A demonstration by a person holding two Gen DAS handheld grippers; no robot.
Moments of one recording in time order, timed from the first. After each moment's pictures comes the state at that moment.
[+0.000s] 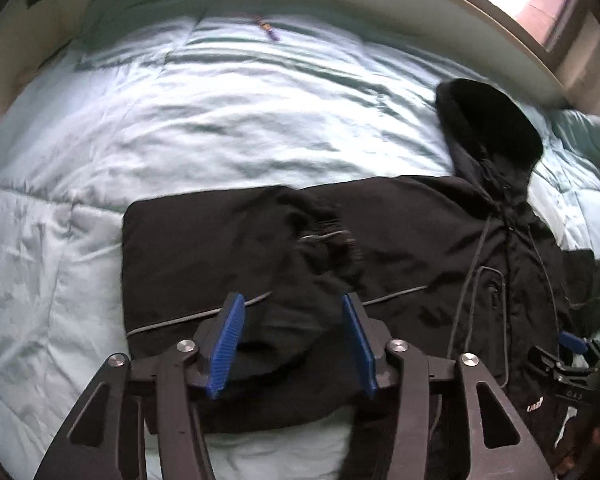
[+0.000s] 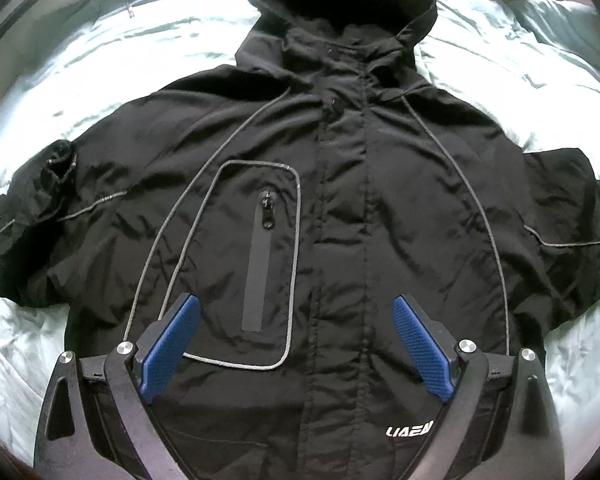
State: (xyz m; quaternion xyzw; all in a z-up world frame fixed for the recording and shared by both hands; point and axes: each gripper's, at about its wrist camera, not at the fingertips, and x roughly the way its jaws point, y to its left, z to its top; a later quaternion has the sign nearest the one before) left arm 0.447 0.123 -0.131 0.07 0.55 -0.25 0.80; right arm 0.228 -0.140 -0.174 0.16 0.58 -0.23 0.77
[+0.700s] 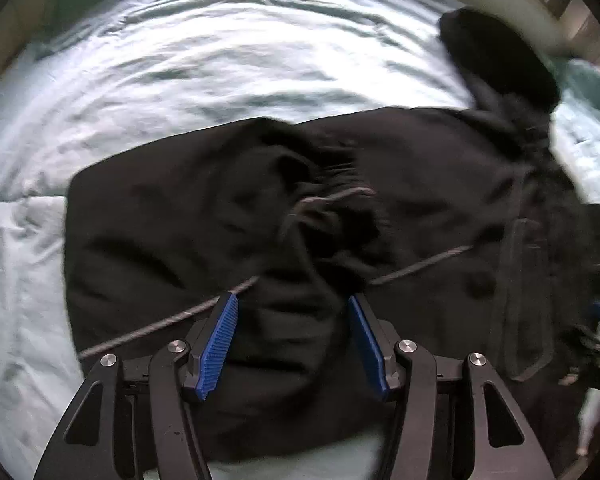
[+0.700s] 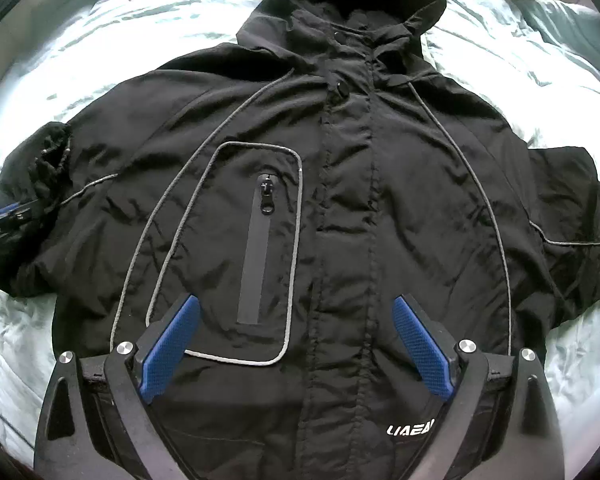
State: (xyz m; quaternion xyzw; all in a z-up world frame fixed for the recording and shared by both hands) left arm 0.451 0.094 -0.186 0.12 0.59 -0.28 0.75; right arm 0.233 -0.138 -0.184 0.15 0.60 -0.23 0.76
